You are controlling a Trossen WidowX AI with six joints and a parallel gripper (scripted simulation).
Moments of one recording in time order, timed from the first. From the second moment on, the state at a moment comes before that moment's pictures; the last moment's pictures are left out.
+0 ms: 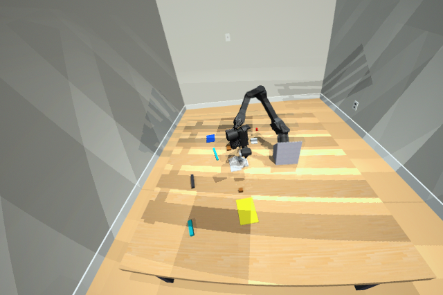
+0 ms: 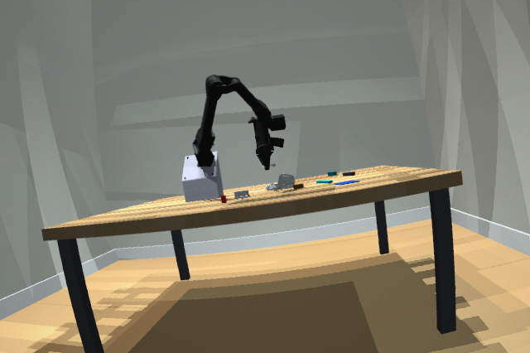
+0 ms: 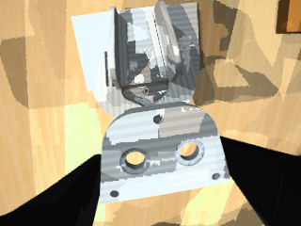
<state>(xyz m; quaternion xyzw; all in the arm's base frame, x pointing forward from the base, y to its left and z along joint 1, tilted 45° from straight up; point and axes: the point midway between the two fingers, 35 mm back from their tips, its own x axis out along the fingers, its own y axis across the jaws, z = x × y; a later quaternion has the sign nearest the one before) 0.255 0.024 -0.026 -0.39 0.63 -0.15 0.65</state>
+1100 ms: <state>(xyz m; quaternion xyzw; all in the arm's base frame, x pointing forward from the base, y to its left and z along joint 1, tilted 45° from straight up) 0.265 -0.003 -0.056 -0.38 0.63 -0.15 0.66</state>
